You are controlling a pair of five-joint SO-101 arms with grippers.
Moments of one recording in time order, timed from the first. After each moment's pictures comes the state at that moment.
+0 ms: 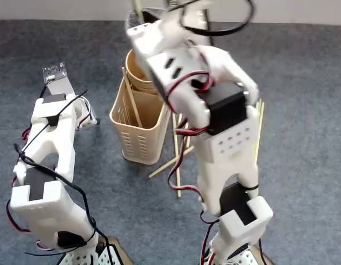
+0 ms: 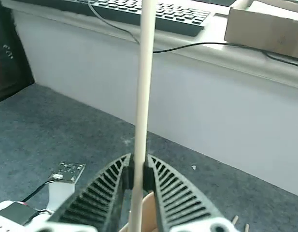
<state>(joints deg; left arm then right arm) -16.8 12.8 17.2 51.9 18.2 -36.7 8.7 -68.9 76.7 2.4</state>
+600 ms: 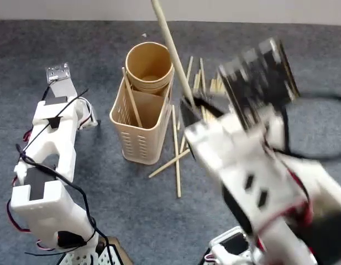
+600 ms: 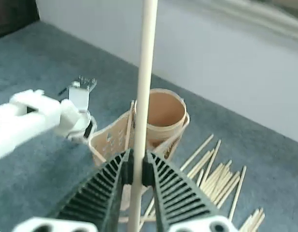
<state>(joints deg) -16.7 12.8 19.0 48.0 14.9 -34.3 -33.9 -38.2 98.7 5.3</state>
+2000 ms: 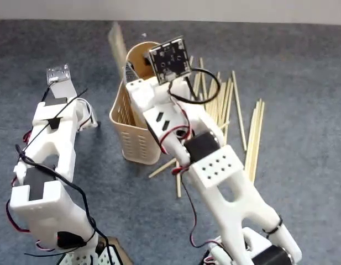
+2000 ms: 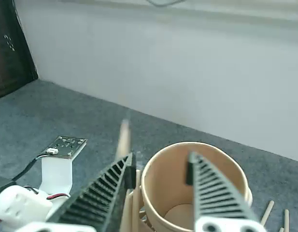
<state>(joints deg) -16.7 12.9 19.7 47.6 14.6 -37.6 -29.5 27.4 14.2 -1.9</state>
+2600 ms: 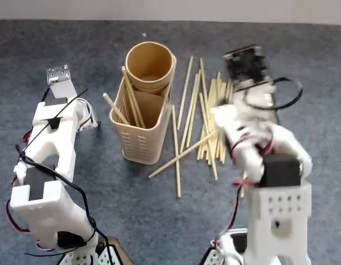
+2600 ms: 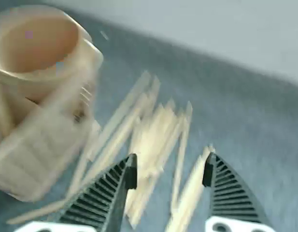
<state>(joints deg) -16.7 12.9 19.7 47.6 14.5 -8.7 -42.8 18.6 68.0 14.5</state>
